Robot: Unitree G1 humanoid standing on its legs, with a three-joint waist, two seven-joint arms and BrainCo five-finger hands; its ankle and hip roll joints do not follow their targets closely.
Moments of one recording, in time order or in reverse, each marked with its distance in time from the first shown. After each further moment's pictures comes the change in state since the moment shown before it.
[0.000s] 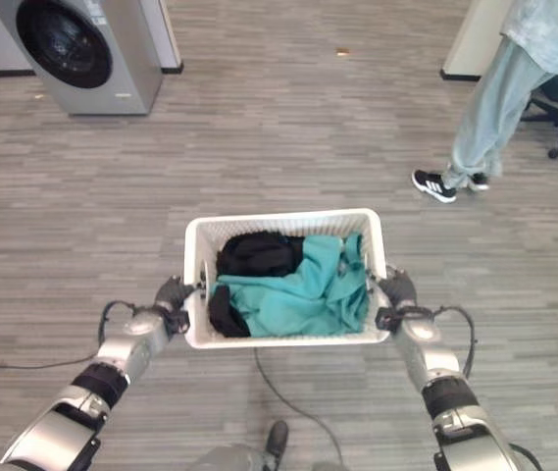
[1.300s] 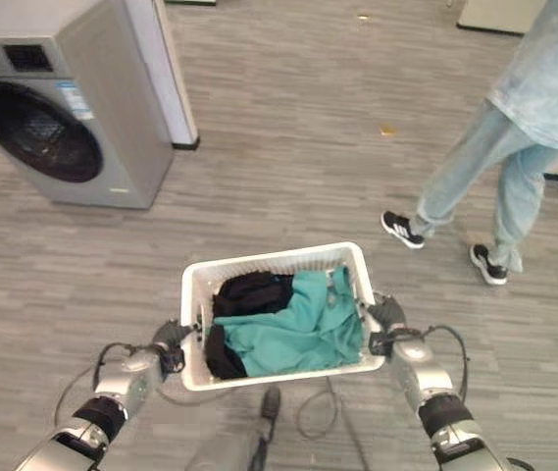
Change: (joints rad) left arm 0.178 -0.031 0.039 0.063 0.029 0.002 -0.062; right arm 0.110 0.037 0.058 0.038 -0.041 0.020 0.017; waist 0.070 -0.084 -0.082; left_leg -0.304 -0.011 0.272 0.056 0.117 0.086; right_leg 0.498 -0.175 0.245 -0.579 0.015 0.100
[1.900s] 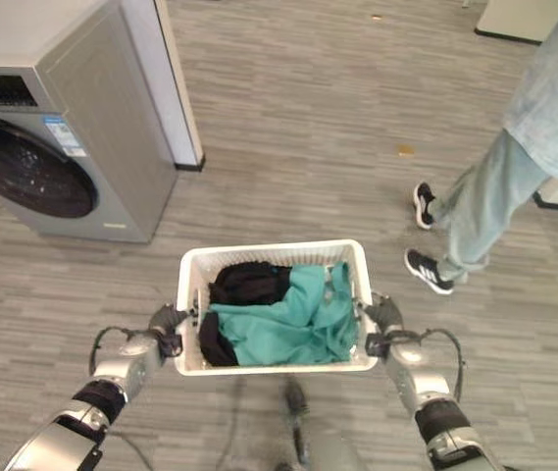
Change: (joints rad) left arm -0.082 -0.023 -0.038 0.048 0.017 0.001 -0.002; right arm 0.034 -0.033 -0.028 -0.046 0.013 -0.003 -0.010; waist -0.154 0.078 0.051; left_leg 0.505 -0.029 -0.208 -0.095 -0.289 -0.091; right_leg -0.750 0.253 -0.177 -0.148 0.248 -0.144
